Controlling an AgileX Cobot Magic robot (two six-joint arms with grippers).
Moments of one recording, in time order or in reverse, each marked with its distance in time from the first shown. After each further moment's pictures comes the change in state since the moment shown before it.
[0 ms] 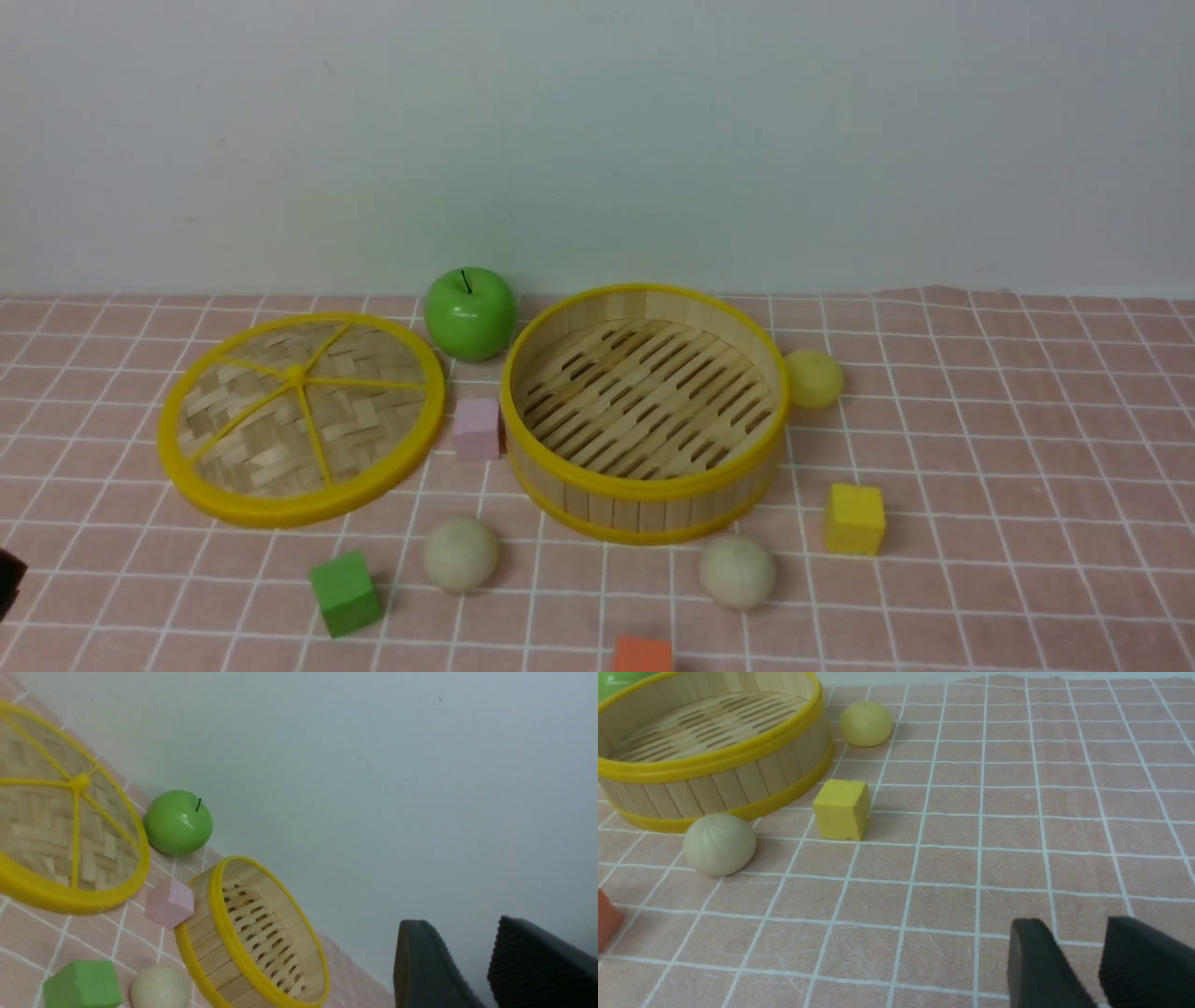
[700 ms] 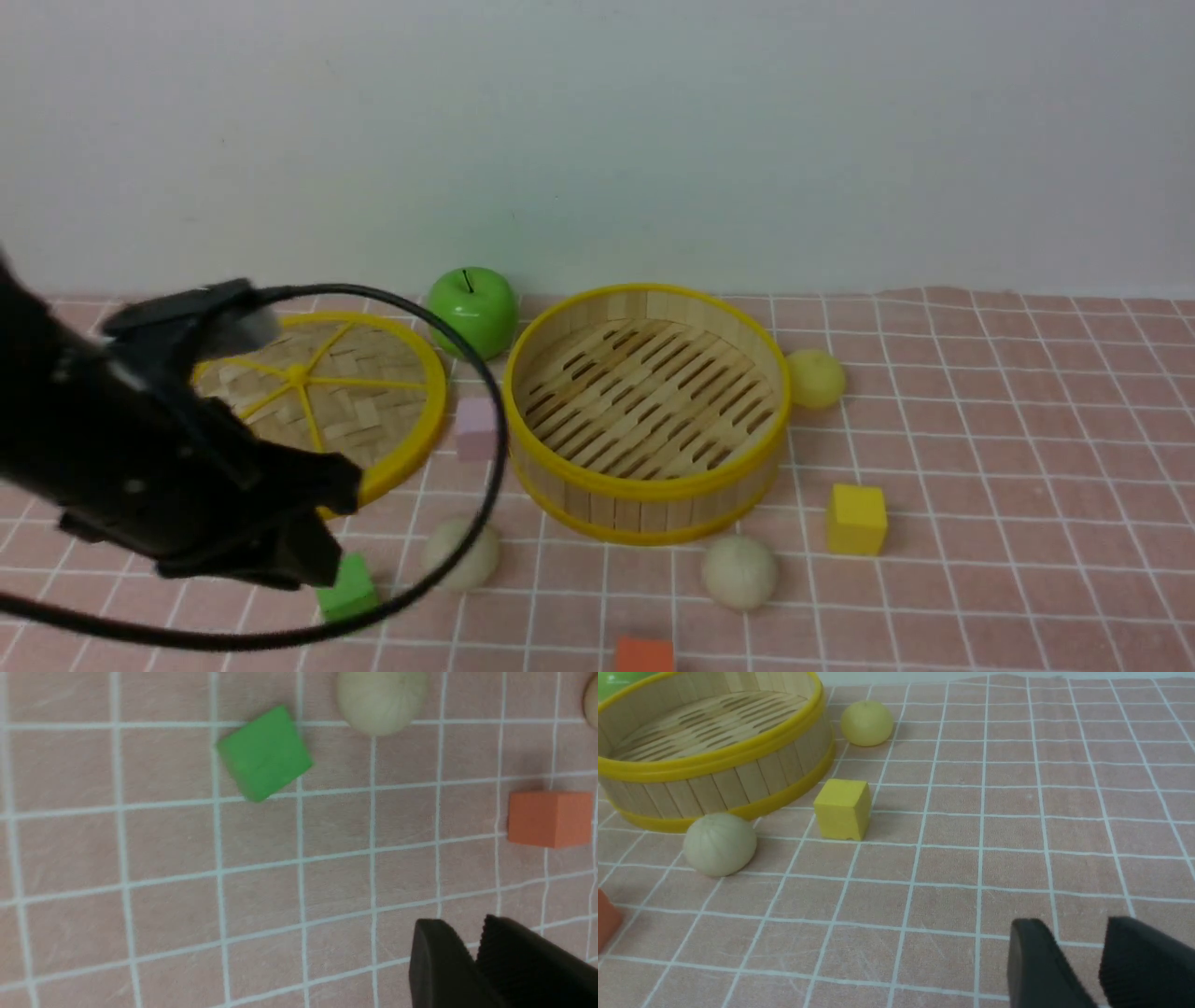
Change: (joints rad) right arm 0.000 0.000 0.000 0.000 0.000 0.000; left arm -0.142 1.256 -0.675 0.242 0.630 0.335
